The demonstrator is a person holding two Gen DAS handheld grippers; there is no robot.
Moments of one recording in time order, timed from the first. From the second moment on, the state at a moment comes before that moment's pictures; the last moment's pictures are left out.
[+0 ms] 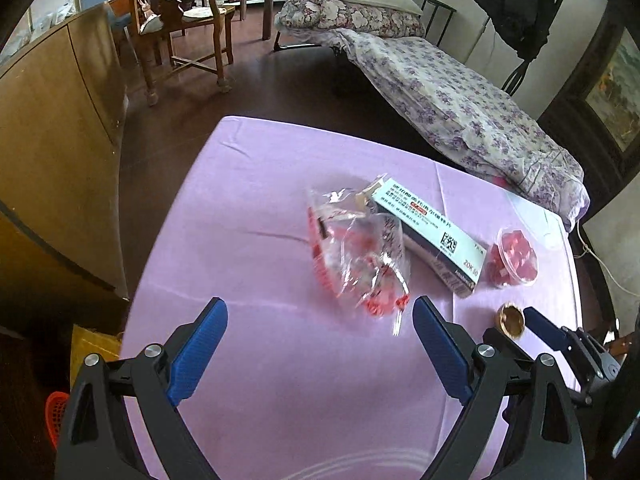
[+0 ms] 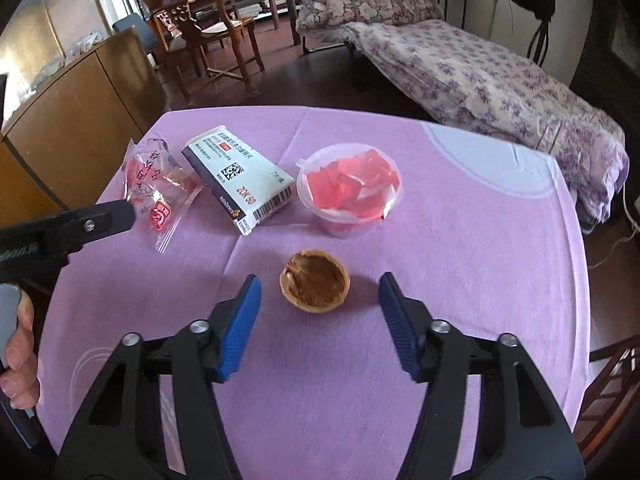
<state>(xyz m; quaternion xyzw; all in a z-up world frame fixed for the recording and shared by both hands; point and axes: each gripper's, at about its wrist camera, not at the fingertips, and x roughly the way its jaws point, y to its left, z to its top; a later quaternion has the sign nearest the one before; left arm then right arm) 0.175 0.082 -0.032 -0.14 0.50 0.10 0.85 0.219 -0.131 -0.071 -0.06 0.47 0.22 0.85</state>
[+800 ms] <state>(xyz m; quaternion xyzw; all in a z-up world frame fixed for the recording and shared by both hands) 0.209 0.077 -0.054 -0.14 0.51 0.10 0.84 0.208 -0.146 -0.054 -0.02 0.47 0.25 0.85</state>
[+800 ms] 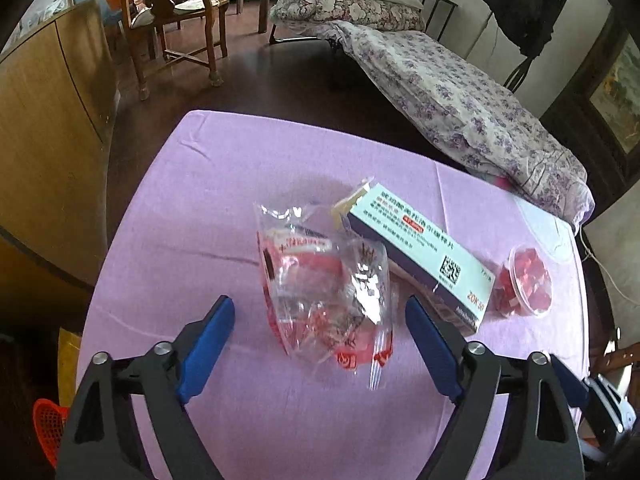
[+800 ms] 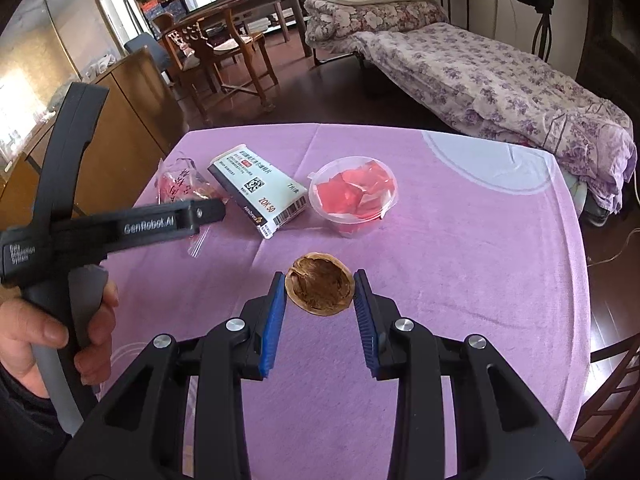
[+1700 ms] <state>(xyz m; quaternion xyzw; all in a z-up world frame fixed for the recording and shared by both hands) 0.072 0.076 0.000 -0.15 0.48 0.06 0.86 0.125 -0.144 -0.037 0.01 0.47 0.26 0.84</state>
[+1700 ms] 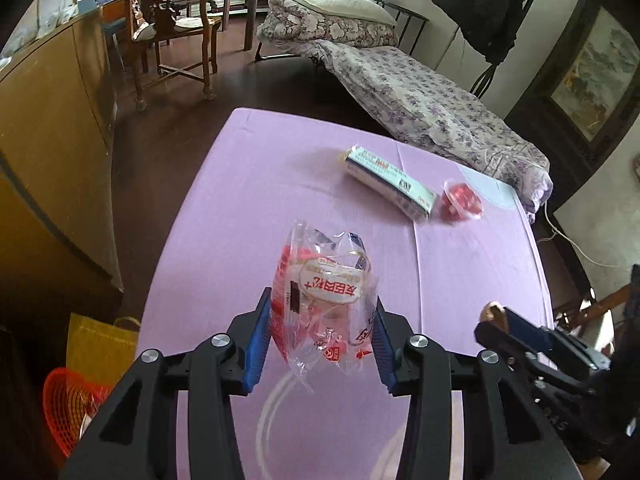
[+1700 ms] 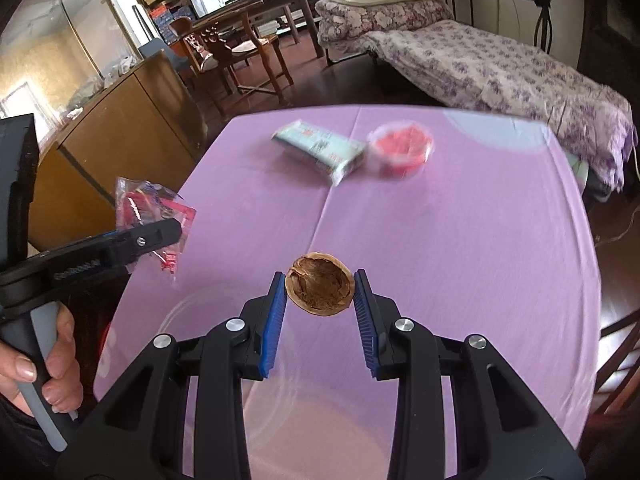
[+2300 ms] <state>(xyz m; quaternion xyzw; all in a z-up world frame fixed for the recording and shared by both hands) -0.032 0.122 0.032 -0.16 0.44 0.09 0.88 0.039 -0.117 -0.017 -0.01 0.46 0.29 0.84</state>
